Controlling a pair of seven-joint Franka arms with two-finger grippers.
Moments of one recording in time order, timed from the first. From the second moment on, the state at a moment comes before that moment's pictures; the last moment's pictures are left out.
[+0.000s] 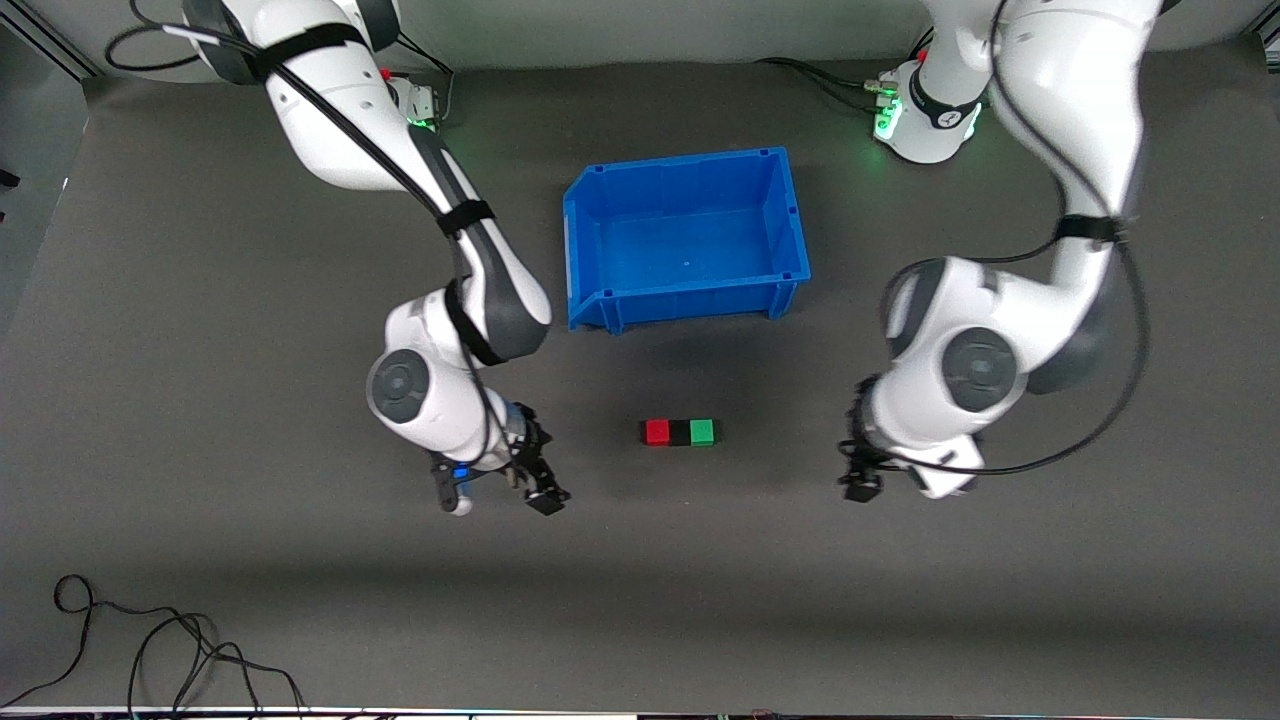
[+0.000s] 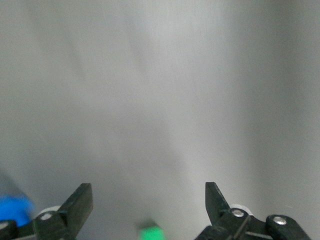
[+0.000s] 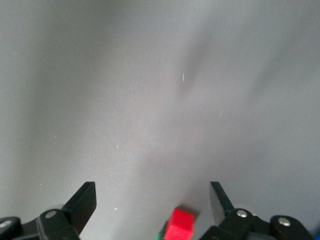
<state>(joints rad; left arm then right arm) -0.21 0.51 -0.10 -1.51 -0.01 1.98 -1.53 0.62 0.71 -0.27 -1.38 0.43 2.17 1.31</state>
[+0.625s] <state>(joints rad) 0.12 0.26 -0.10 -1.59 -0.02 1.72 -0.48 0.62 0.40 -0.42 -1.40 0.18 1.77 0.82</state>
